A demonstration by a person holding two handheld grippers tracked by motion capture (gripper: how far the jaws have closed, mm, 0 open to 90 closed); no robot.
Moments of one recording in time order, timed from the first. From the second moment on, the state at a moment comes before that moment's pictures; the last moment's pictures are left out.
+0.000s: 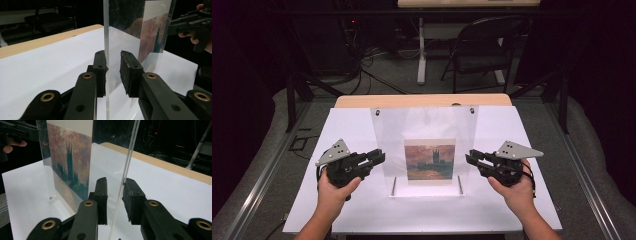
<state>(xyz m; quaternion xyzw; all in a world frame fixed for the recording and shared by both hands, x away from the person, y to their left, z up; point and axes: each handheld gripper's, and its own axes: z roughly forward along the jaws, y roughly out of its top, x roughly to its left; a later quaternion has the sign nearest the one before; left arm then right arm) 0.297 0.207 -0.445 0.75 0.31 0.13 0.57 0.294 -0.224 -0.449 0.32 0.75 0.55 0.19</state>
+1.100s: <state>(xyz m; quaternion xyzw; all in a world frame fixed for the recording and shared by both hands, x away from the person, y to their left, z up) 0.281 0.233 -0.471 0.73 0.35 0.13 0.57 0.279 -0.248 -0.473 0.36 0.73 0.56 0.18</state>
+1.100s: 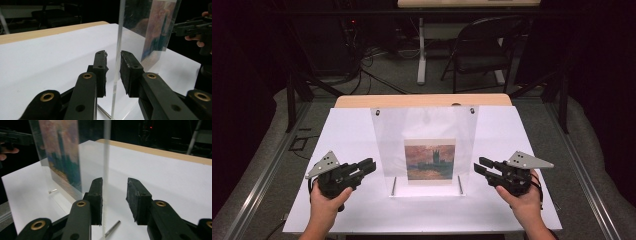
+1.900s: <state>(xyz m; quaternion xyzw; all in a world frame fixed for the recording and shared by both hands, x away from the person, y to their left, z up) 0.299 0.265 -0.534 0.70 0.47 0.20 0.49 0.297 -0.276 -0.527 0.44 0.73 0.48 0.22</state>
